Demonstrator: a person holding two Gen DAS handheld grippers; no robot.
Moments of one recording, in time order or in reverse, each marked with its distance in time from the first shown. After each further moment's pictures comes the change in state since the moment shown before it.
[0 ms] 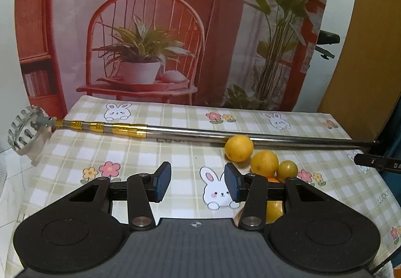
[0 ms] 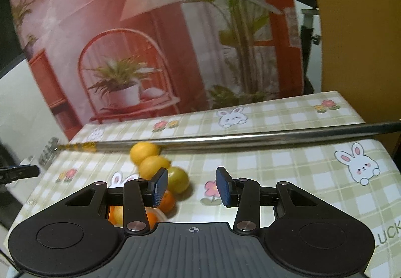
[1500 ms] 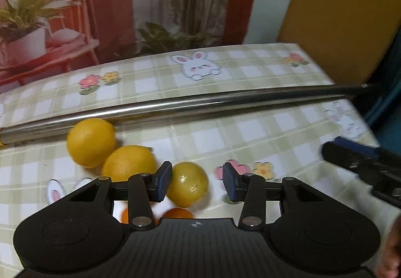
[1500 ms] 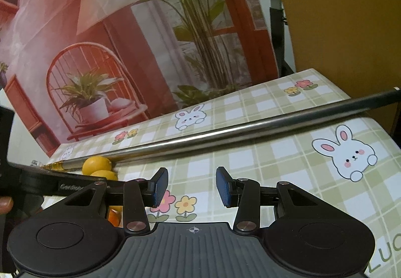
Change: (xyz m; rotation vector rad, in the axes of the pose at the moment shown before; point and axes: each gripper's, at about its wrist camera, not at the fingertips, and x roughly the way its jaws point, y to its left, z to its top) left arm 0.178 -0.180 0.016 0.156 0.322 -0.161; right arm 0.048 -0.096 -0.011 0.138 -0.027 -0.009
